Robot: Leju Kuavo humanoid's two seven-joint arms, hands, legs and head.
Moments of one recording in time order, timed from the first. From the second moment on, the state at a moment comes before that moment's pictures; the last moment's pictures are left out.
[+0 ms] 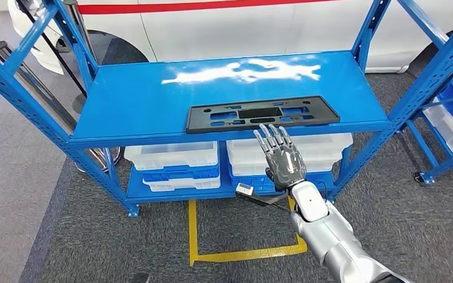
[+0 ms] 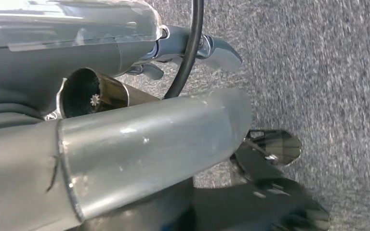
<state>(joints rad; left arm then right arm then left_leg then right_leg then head) -0.06 -0.11 -0.19 -0.18 0.04 0.31 0.10 -0.67 0.08 0.53 -0.55 1.43 -0.68 -0.03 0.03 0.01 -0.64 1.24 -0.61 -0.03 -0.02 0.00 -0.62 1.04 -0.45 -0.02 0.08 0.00</state>
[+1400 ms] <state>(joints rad) -0.05 -0.10 -0.19 -0.18 0.03 0.31 0.10 -0.65 0.12 0.53 -0.56 1.44 -0.68 -0.06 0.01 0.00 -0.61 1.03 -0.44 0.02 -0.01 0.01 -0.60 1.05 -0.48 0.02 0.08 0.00</state>
